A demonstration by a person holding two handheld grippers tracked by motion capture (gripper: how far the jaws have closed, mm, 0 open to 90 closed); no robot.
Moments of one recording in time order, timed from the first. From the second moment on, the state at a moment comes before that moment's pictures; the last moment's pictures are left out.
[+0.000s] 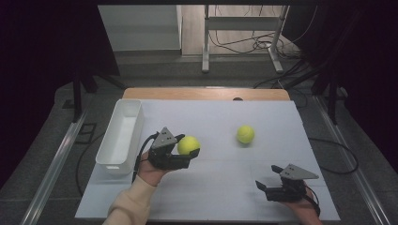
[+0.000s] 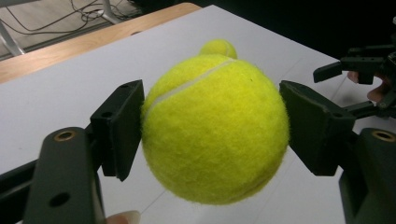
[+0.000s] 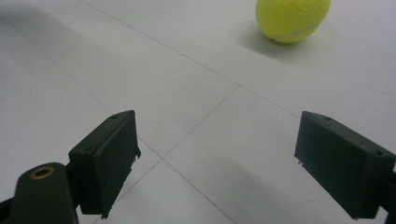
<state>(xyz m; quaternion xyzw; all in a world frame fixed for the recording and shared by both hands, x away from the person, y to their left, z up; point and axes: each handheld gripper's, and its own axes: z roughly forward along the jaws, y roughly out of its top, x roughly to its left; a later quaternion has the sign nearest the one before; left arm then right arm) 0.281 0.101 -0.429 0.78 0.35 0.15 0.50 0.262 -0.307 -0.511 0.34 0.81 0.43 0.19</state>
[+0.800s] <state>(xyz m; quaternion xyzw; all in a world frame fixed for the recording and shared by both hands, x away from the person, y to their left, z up) 0.285 0.134 -0.418 0.75 0.38 0.17 0.51 0.262 -0.307 -0.512 0.34 0.82 0.42 0.19</state>
